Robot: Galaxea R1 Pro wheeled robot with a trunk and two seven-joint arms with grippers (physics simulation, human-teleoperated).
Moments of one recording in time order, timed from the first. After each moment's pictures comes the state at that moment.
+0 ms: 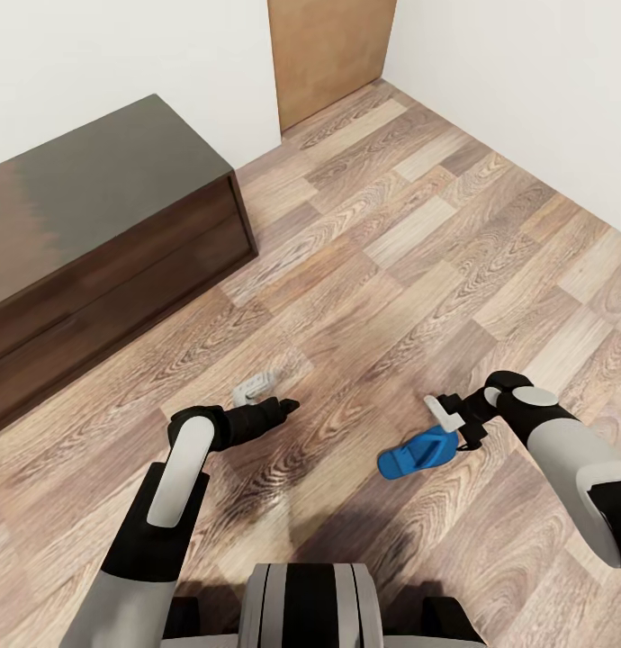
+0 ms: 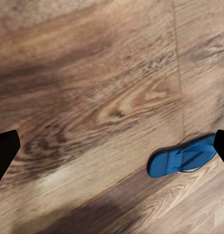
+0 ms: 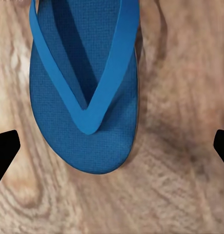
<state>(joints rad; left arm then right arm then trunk) -0.60 -0.15 -0.16 -1.53 0.99 0.93 0.63 -1.16 -0.27 0.25 -0.37 1.38 -0.59 0.88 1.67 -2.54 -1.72</state>
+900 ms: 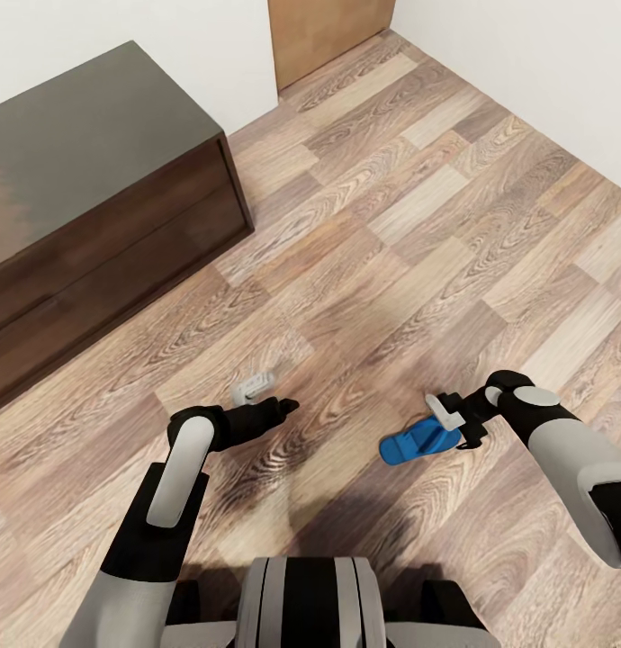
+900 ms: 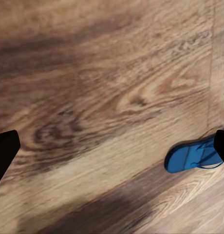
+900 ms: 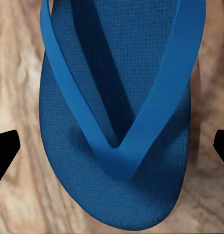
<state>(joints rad) -0.60 -0.15 -0.16 -1.53 0.99 0.93 0.63 -1.16 -0.28 0.25 -0.38 1.38 -0.59 0.88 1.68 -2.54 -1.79</state>
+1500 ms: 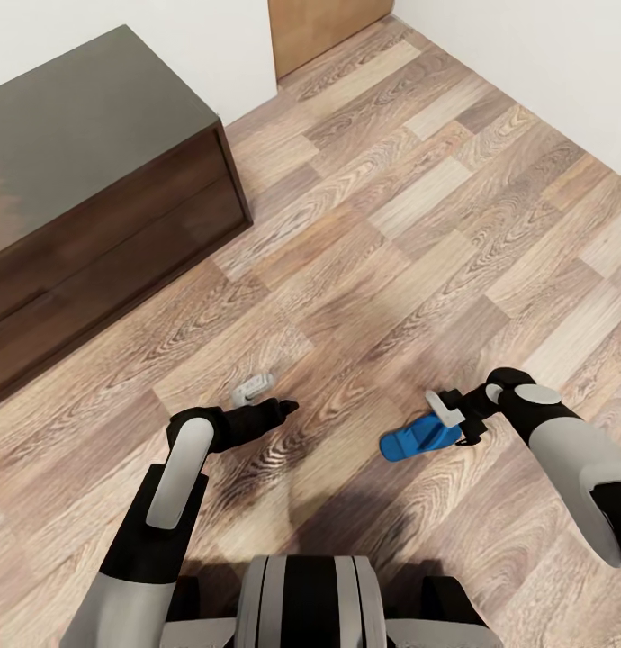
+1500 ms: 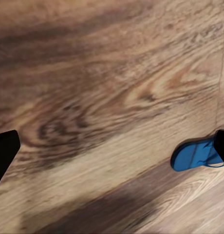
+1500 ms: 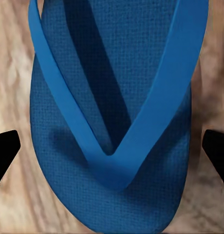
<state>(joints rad) -0.59 -0.15 -0.16 -1.53 0.99 0.93 0.63 -1.16 -0.28 0.24 -0.40 1.38 -0.59 0.88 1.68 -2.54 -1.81</state>
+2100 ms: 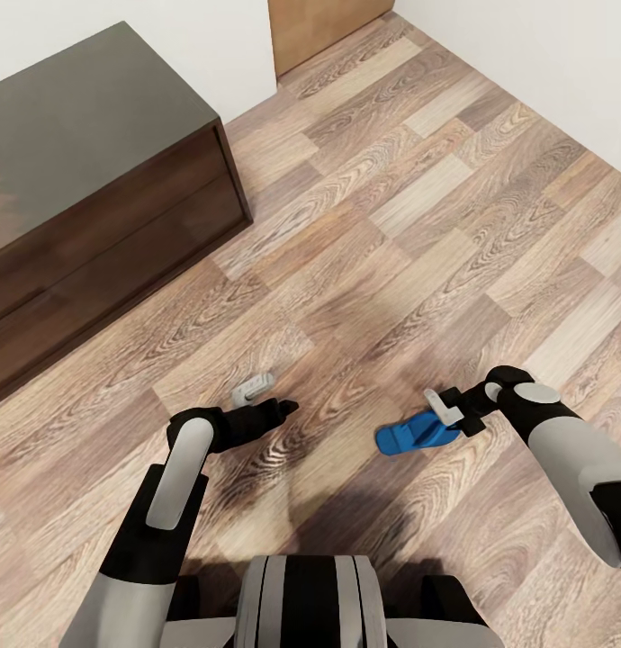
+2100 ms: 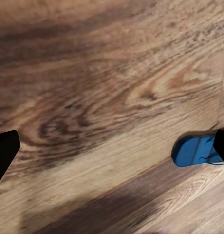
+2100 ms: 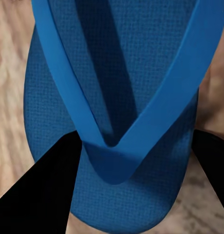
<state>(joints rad) -0.59 -0.15 -0.16 -1.53 0.99 0.93 0.63 -1.16 -0.28 0.24 -0.42 1.38 -0.59 0.88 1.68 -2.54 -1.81</state>
